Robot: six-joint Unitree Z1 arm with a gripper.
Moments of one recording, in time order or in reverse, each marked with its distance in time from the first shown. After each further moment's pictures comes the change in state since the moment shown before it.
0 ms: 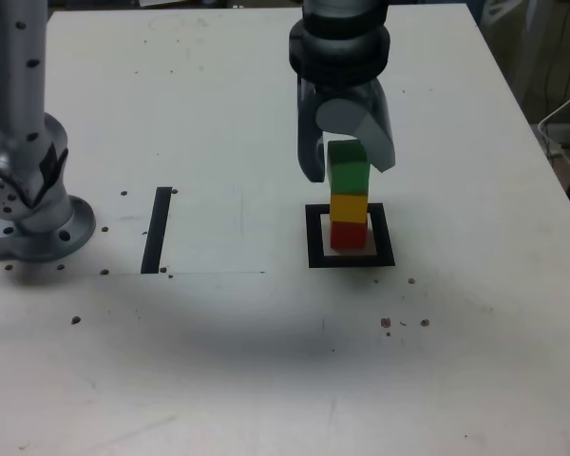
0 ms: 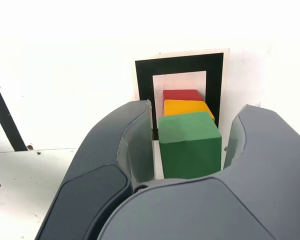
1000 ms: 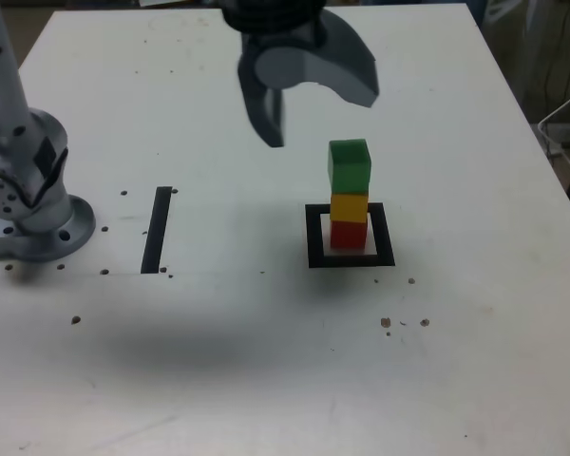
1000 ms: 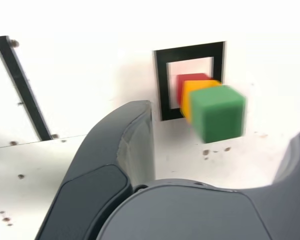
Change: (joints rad) arm 0.000 -0.268 0.148 -0.013 -0.016 0.020
